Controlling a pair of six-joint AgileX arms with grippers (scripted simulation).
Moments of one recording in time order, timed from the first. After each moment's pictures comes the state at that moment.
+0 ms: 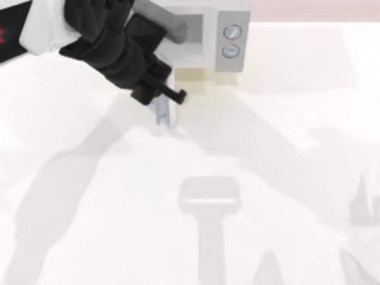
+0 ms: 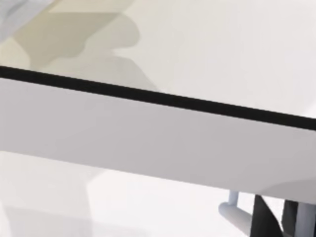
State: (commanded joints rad) left arm -0.46 1.82 1.48 -0.72 0.15 0.26; right arm 0.00 0.00 0.00 0.00 0.00 0.00
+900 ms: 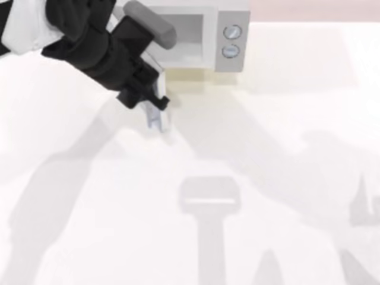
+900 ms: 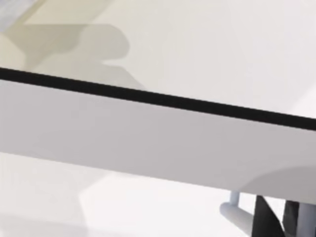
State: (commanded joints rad) left arm -0.41 1.79 1.44 -0.74 0.21 0.39; right arm 0.00 0.00 0.00 0.00 0.00 0.00
